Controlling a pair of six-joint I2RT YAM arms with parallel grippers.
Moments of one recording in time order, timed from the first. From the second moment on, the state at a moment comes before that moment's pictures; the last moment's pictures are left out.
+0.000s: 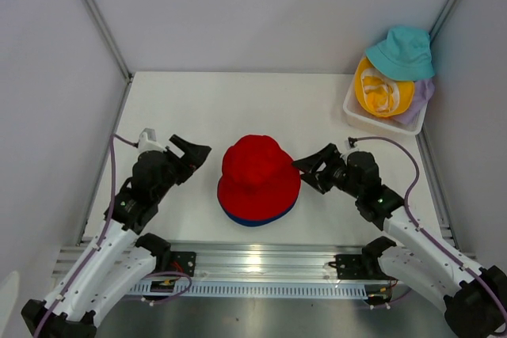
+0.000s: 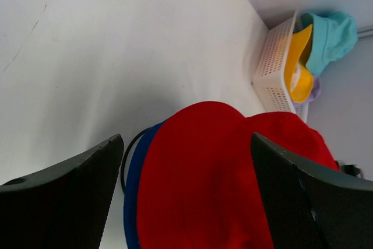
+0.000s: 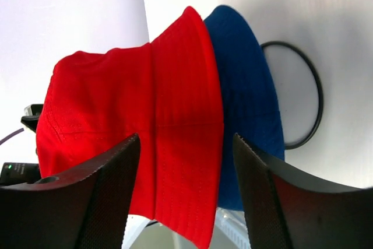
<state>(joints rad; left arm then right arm) -0.42 0.62 0.62 -0.40 -0.14 -1.01 0.53 0.82 0.51 -0.07 -0.21 1.25</state>
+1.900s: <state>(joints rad) -0.18 0.95 0.31 0.24 0.52 -1.03 0.54 1.05 0.39 0.32 -0.22 0.70</state>
